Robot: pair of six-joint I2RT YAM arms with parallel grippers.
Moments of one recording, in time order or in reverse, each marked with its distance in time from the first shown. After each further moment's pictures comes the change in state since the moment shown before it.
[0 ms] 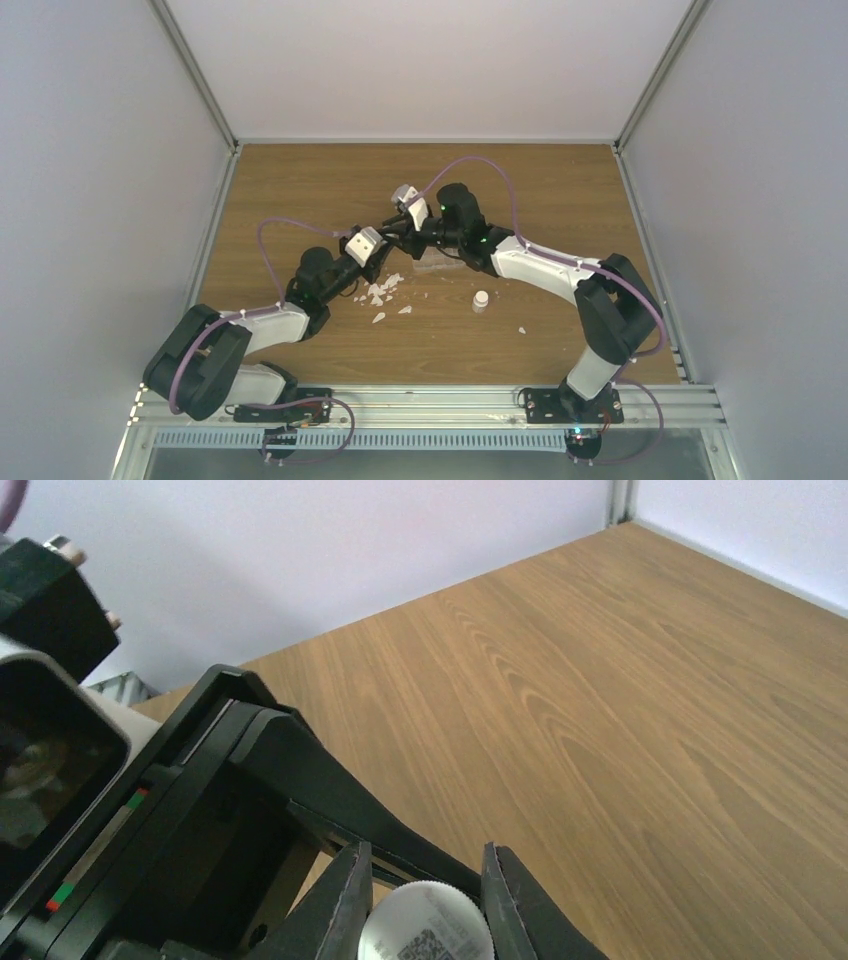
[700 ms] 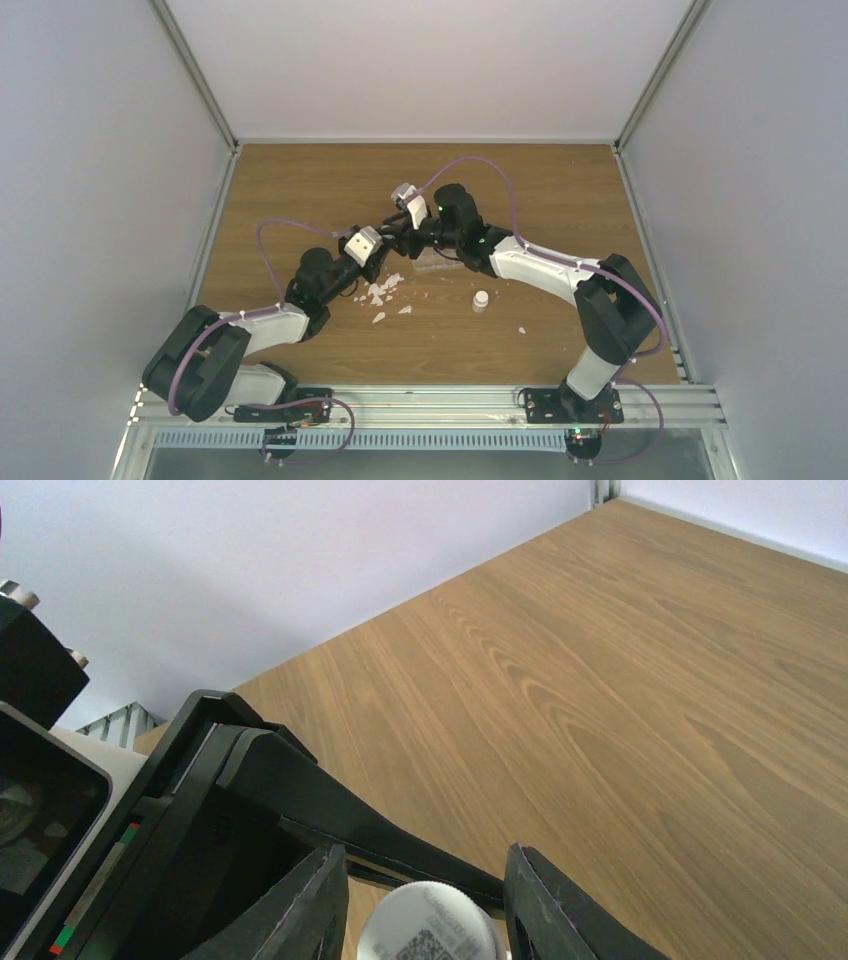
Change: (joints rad) left arm -0.003 -0.008 -0.004 0.000 -0.019 -0.001; right arm 0.007 0.000 0.003 -0.006 0.018 0.085
